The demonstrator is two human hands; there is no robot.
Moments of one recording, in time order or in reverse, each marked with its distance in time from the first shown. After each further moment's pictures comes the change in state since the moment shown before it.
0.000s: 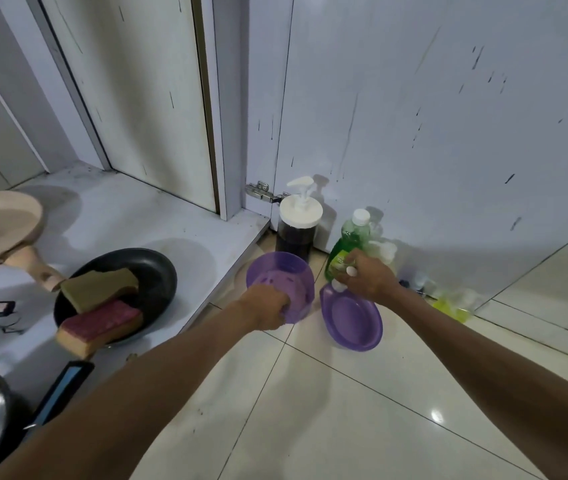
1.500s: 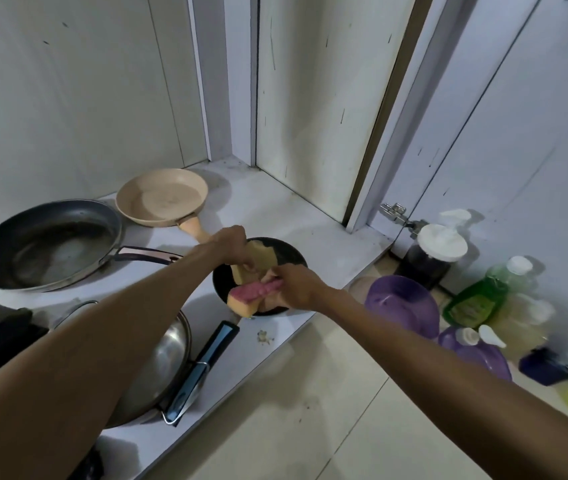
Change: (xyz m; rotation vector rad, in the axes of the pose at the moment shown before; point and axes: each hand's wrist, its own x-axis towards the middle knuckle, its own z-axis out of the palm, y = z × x) left_hand -0.167 -0.237 -0.045 -0.412 0.215 -0.691; right_hand -0.035 -0.306 0.129 -0.086 -0.440 -0.682
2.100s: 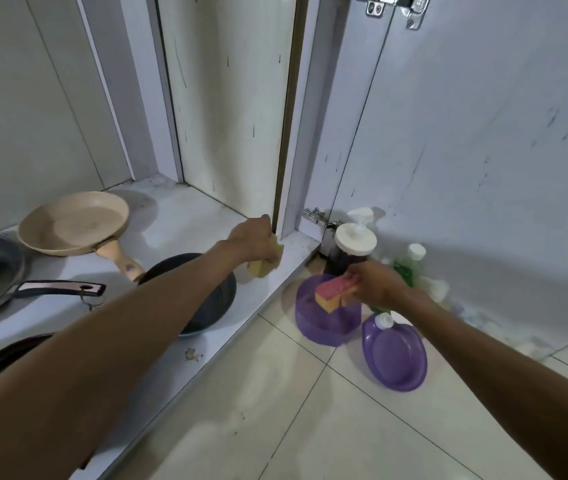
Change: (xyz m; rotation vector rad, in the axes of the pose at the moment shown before) left_hand 0.004 0.179 0.011 -0.072 0.080 0.284; right_hand -0.155 0.165 -0.100 -0.198 0.233 0.497
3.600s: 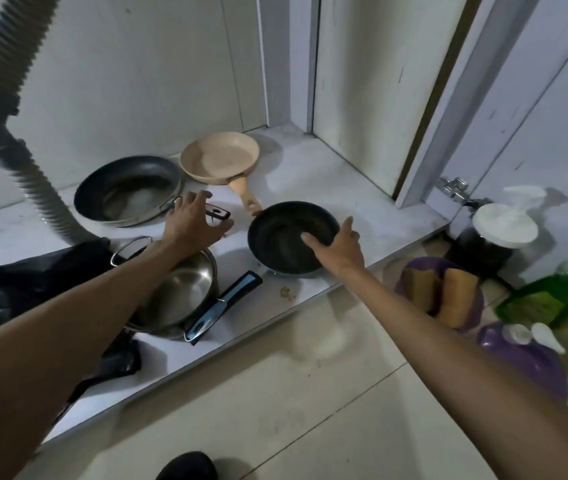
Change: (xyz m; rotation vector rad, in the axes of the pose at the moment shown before) left_hand -0.173 -0.199 -0.028 0.143 0.393 -0.541; right_hand 0.038 -0.199 0.102 0.701 -0.105 -0.065
